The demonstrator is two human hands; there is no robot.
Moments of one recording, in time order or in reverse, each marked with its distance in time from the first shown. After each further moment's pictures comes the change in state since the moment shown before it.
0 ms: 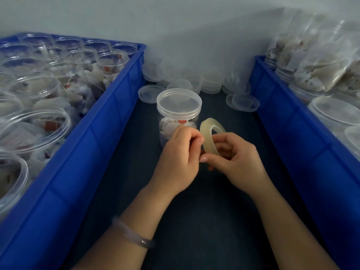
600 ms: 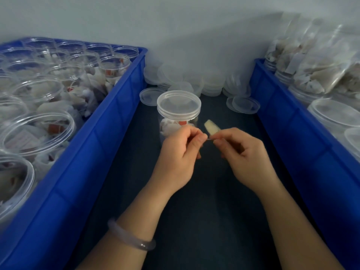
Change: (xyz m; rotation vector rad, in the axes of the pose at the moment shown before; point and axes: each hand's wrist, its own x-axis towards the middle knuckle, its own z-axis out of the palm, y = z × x) left_hand 0.006 0.013 -0.011 -0.232 -0.008 -0.174; right_hand 0.006 0.001 -0.009 -0.276 0.113 -0.127
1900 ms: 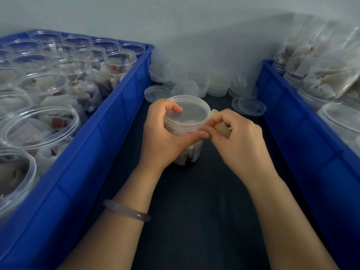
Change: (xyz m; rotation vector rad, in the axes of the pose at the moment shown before) left_hand 0.025 -0.025 -0.024 0.074 0.237 0.074; right_hand 0.025 -0.030 0.015 -0.322 0.097 0.035
